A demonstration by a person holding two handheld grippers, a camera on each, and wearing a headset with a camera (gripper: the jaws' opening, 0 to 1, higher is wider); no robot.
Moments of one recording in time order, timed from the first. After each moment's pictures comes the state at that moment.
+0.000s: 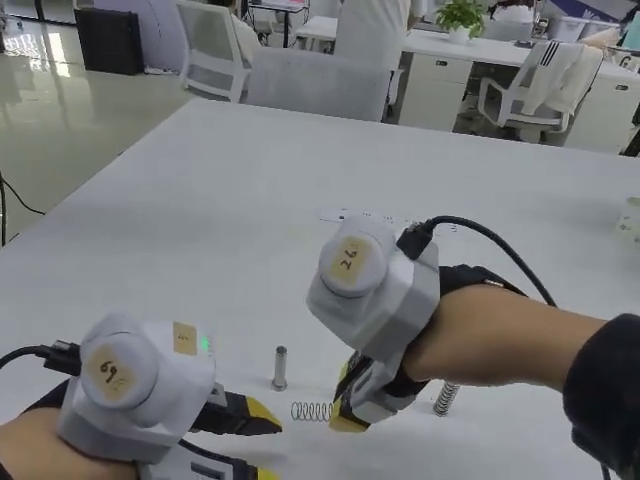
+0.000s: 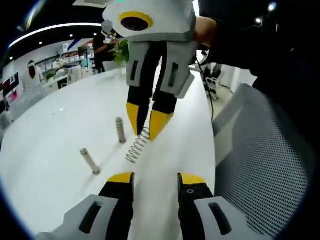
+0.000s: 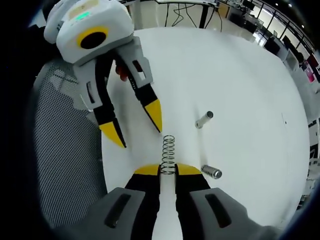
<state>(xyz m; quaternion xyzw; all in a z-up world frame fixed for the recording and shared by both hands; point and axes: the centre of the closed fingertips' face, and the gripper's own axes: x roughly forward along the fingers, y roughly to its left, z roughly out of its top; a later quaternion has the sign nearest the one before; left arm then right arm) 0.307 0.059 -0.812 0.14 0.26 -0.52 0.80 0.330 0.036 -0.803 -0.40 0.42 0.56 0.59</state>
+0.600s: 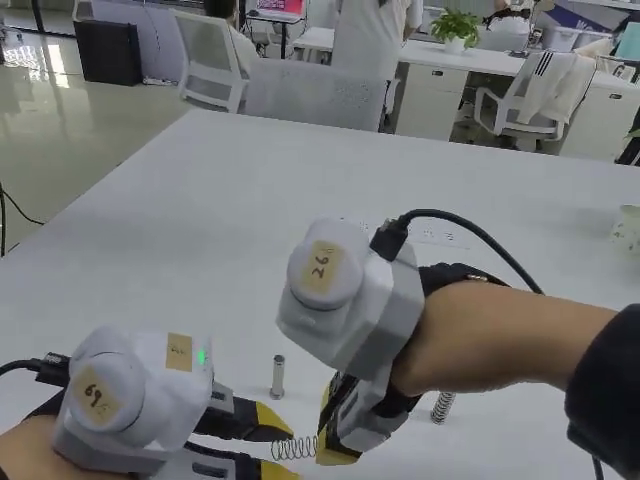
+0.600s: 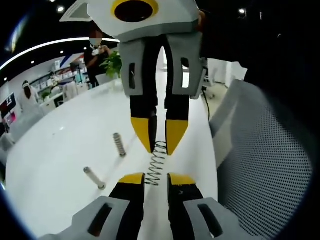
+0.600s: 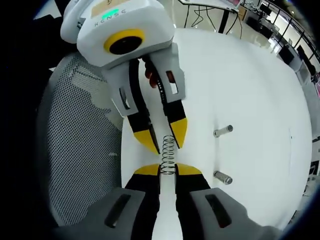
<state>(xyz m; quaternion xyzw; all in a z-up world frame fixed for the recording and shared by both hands) 0.307 0.050 -0.797 0.19 0.20 -0.55 0.79 0.300 0.048 -0.787 -0.42 0.41 0.60 0.54</state>
